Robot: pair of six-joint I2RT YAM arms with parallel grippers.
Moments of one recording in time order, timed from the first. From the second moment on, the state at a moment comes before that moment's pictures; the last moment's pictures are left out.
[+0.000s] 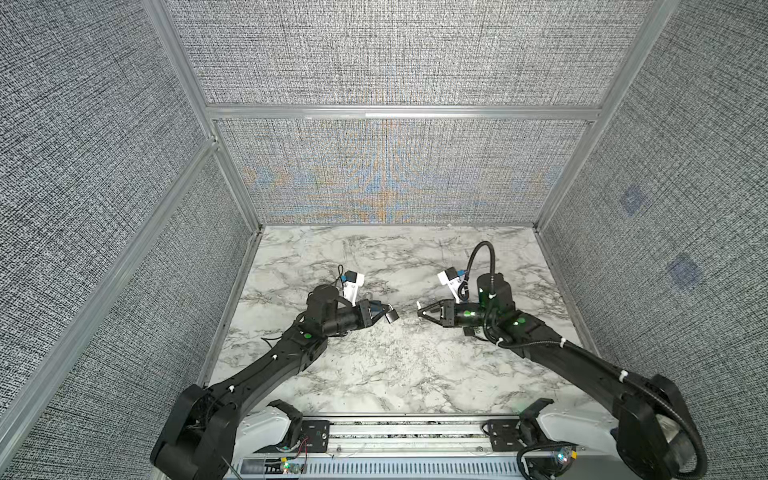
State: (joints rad) left arm -0.56 1.18 0.55 0.23 0.61 -0.83; right arm 0.49 1.16 0.72 -0.05 -0.70 0.71
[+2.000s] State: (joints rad) left arm -0.83 1.90 0.89 0.21 0.50 -0.83; right arm 0.37 1.12 0.58 -0.50 -0.44 0.57
